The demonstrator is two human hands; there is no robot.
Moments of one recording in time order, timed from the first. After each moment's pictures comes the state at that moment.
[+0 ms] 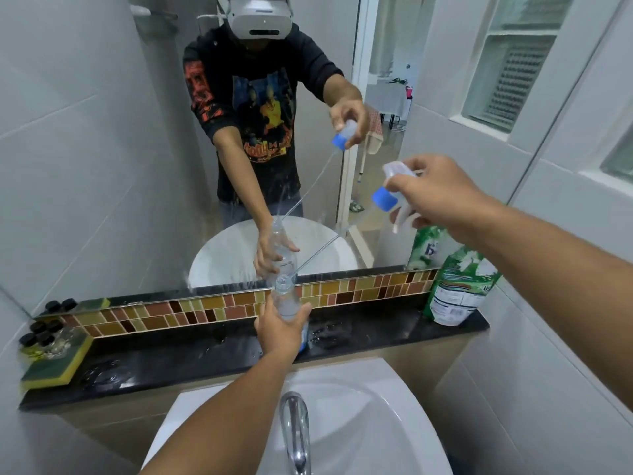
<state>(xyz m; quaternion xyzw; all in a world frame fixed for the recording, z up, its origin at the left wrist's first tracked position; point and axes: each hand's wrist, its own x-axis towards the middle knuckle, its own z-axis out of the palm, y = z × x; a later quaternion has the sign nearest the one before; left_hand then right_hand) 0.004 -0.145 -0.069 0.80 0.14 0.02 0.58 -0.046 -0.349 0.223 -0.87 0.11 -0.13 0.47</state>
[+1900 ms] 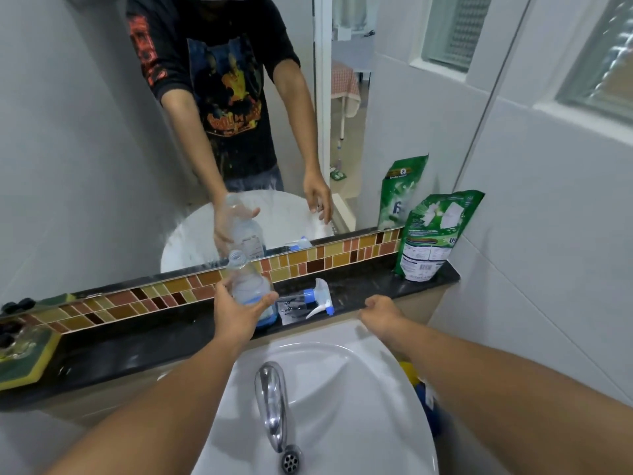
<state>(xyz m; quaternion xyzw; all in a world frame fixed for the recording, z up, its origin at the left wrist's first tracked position) -0.009 -0.120 -0.067 0.79 0.10 -0.04 0.61 -0.083 -0.394 -0.083 -0.83 0.33 0.11 0.43</state>
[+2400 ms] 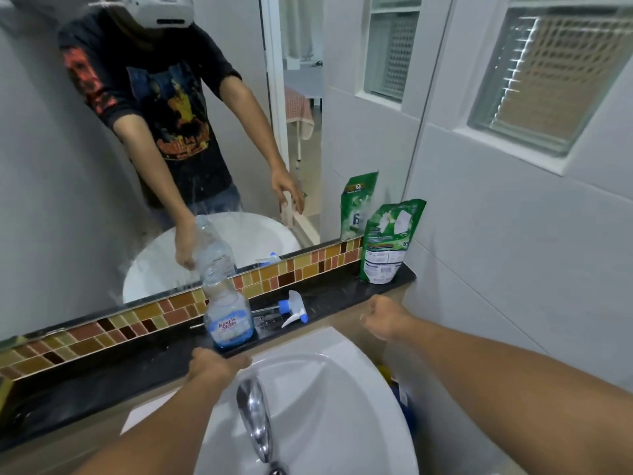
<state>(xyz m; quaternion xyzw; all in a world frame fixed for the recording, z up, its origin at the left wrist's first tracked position) -0.047 -0.103 -0.082 0.87 0.19 -0.21 0.39 -0.136 -0.431 -0.043 -0.89 0.30 0.12 0.31</state>
